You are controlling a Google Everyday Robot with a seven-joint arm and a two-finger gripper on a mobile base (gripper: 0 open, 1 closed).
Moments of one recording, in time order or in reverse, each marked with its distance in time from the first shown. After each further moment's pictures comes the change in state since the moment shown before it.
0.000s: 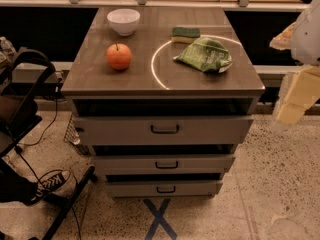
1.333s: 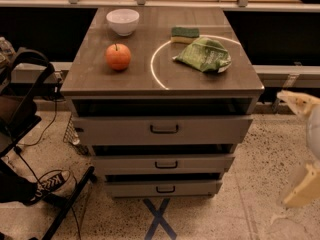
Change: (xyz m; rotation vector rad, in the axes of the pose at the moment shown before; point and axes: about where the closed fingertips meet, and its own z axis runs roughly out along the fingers) arm 0.028 0.095 0.032 0.154 -0.091 -0.095
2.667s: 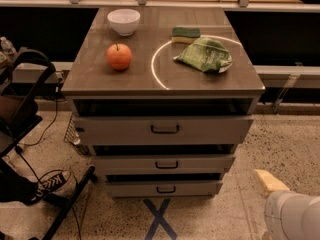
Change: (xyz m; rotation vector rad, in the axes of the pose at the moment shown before) arm 0.082 0.117 0.158 -0.022 0.173 -0.106
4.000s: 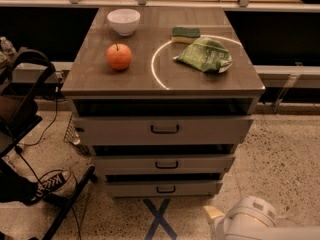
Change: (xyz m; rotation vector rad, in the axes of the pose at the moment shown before) arm -0.051 0.103 0.207 -0.265 -0.074 -0.184
